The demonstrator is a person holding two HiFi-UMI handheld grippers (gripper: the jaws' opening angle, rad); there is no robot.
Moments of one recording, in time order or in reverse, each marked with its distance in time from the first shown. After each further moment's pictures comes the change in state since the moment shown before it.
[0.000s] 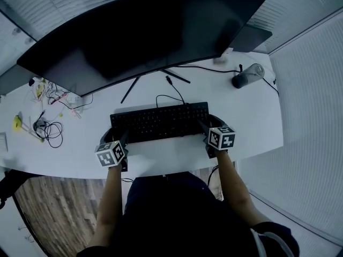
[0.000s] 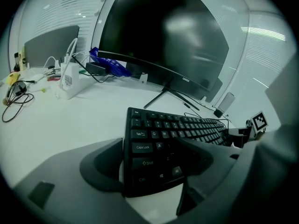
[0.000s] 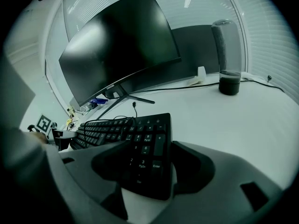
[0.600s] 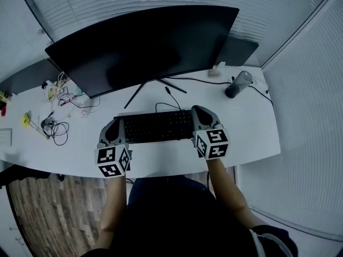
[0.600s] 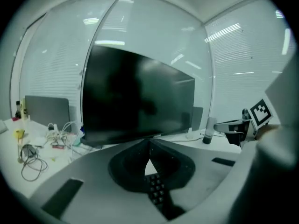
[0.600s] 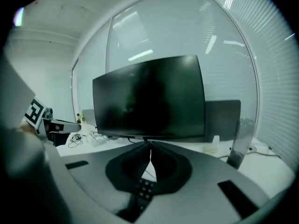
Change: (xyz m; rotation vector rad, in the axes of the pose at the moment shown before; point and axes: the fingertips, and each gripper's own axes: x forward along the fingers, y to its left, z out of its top) left arm -0.129 -0.112 0.124 0.263 -0.478 0.038; right arm -0.105 0.110 0.134 -0.290 -0.432 0.008
